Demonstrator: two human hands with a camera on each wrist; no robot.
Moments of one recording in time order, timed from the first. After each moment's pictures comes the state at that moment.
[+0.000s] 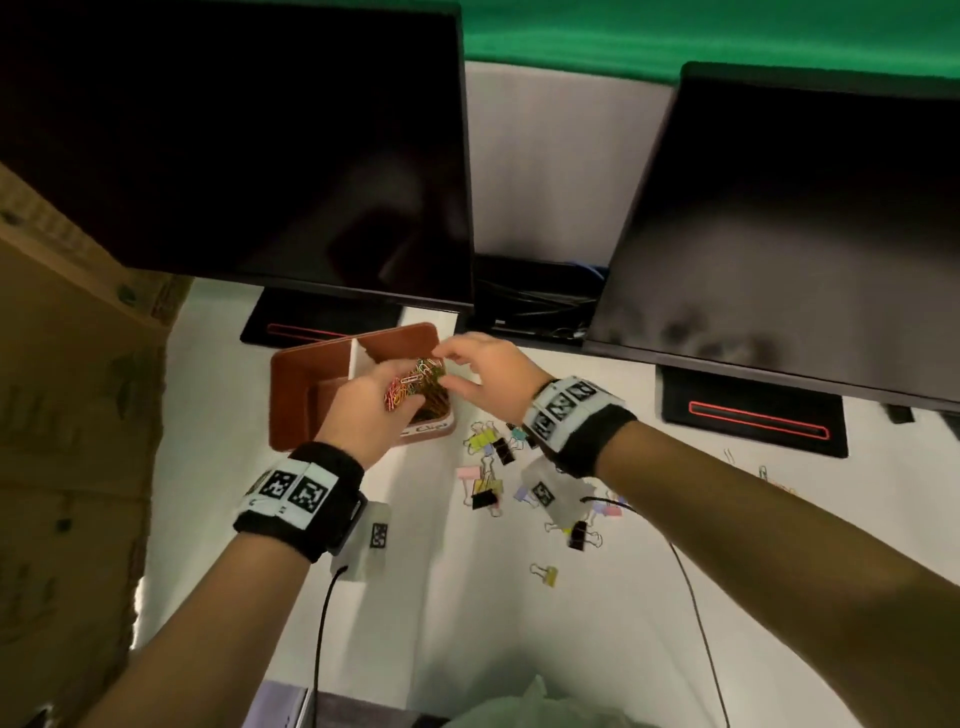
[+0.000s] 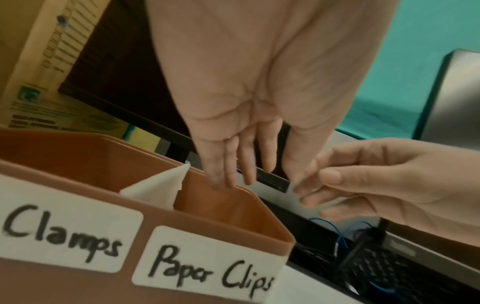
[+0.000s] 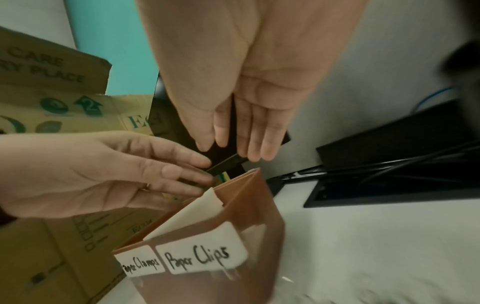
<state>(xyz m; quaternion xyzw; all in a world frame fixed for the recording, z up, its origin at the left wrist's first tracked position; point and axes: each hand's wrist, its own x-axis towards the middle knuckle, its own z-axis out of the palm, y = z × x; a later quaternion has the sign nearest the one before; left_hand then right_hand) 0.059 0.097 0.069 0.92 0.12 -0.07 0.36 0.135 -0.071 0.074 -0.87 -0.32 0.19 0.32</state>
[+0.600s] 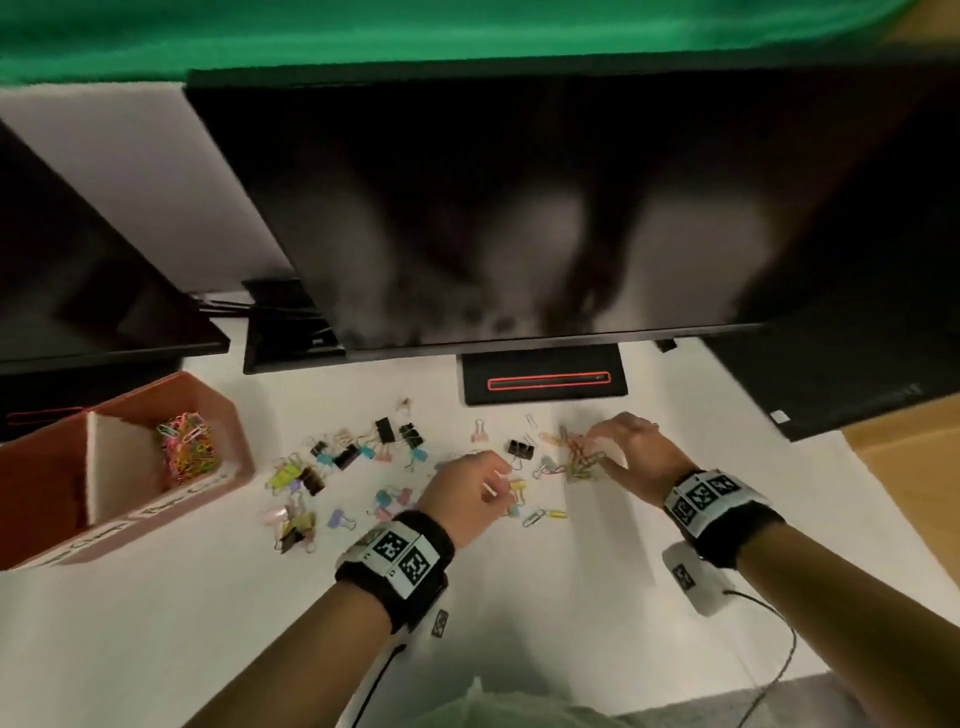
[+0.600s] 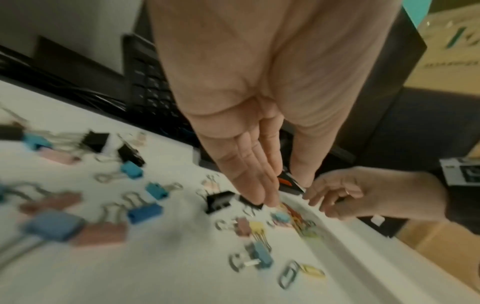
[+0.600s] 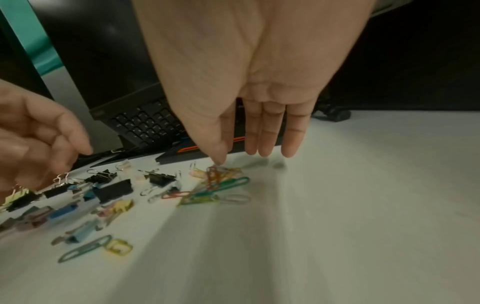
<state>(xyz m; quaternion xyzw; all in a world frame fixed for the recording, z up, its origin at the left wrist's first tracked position) 0.044 -0.195 0.024 0.87 -0.09 -0.28 0.40 0.053 -0.451 0.005 -0.95 -0.02 0.24 0.18</state>
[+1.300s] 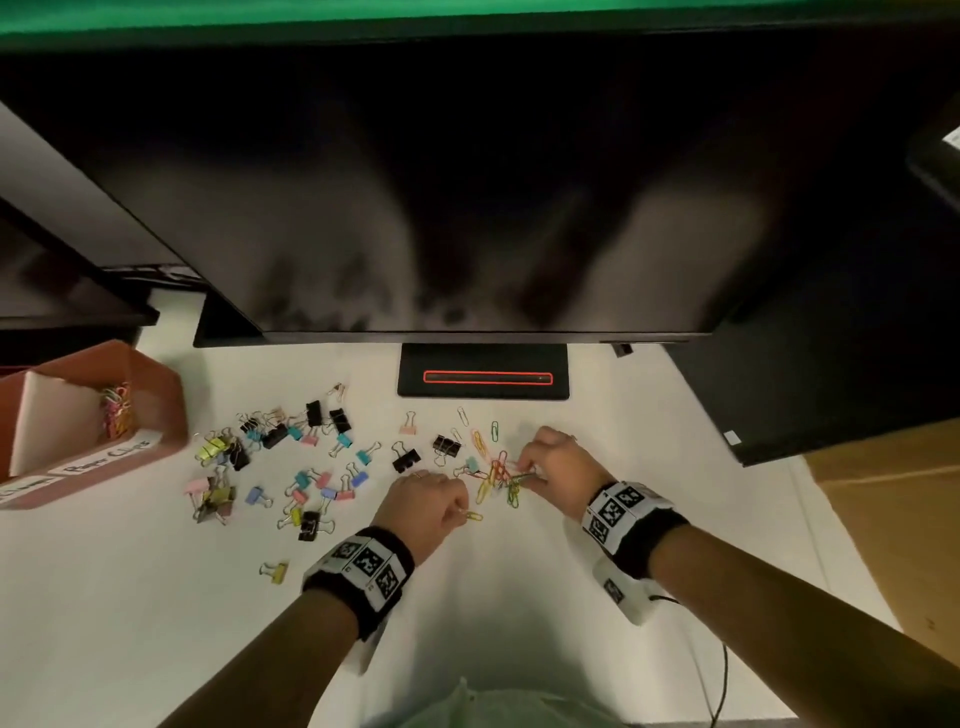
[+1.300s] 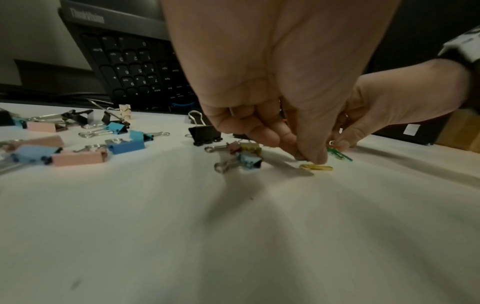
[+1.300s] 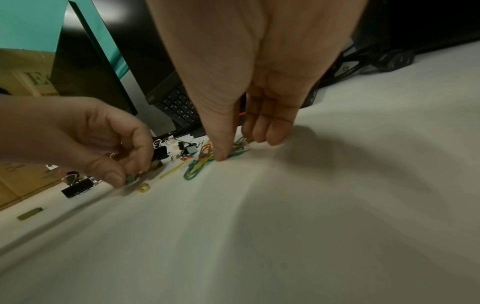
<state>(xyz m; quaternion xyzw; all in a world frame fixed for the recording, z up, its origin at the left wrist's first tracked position) 0.021 -0.262 -0.023 0.94 -0.15 -0.24 0.19 0.056 -0.482 -0.032 -0.92 -0.15 0.25 0.26</state>
